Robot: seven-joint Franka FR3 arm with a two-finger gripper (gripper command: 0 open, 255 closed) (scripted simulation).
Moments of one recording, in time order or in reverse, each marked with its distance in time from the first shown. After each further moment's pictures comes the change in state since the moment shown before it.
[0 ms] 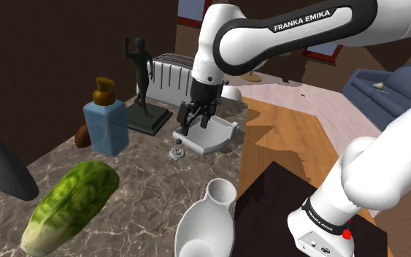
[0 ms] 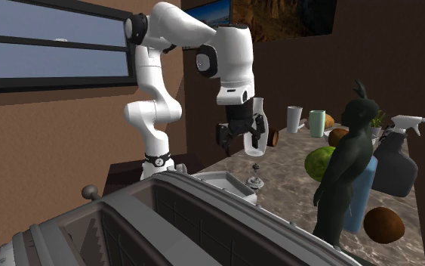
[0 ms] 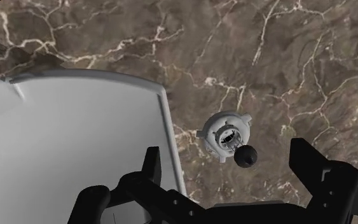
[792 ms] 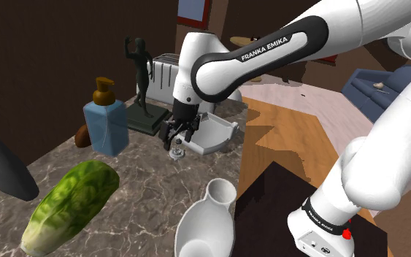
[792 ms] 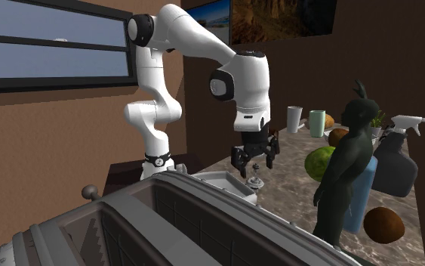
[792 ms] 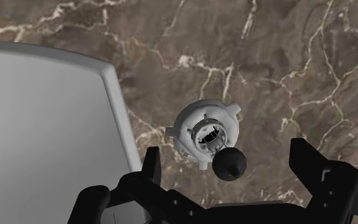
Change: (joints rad) arm 0.017 0.196 0.046 0.035 -0.046 0.179 0.083
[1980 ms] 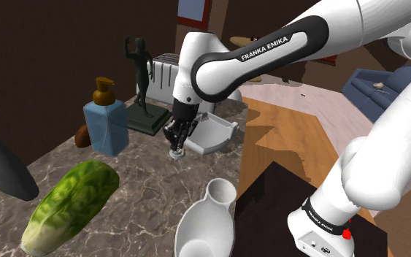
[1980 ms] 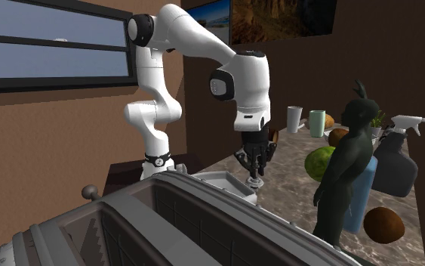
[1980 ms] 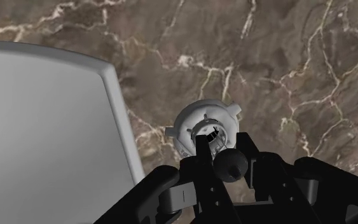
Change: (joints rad) arm 0.000 -0.001 0.000 0.001 0.000 -0.001 0.000
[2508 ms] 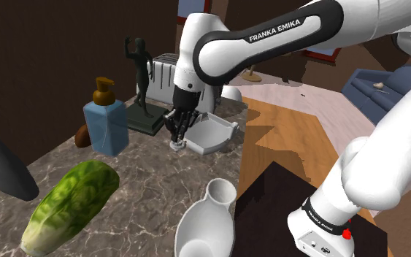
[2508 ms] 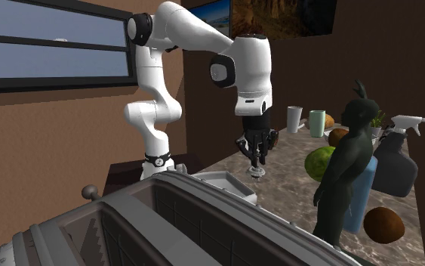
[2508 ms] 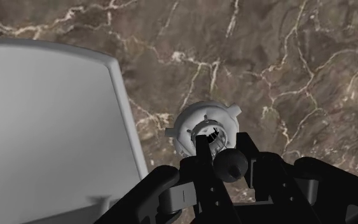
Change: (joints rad) arm -0.003 -0.046 -0.004 0.053 0.006 -0.097 0.004
